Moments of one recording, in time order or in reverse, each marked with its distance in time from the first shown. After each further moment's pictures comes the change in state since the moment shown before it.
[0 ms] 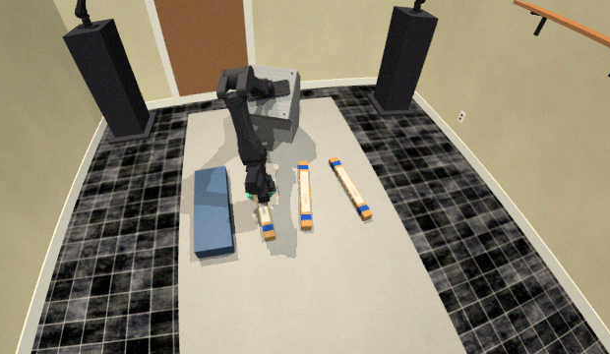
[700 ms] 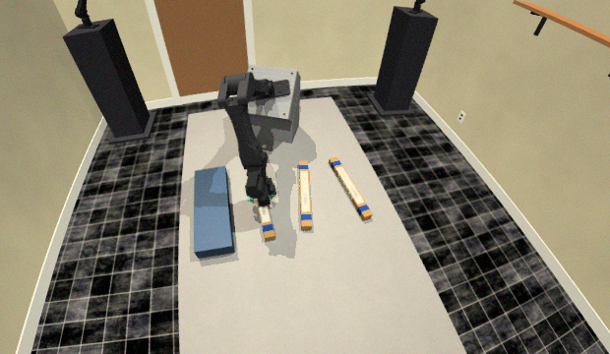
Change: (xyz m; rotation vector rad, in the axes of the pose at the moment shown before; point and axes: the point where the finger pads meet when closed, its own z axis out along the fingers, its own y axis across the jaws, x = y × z) arm 0.002 0.001 0.021 -0.002 0.010 -0.002
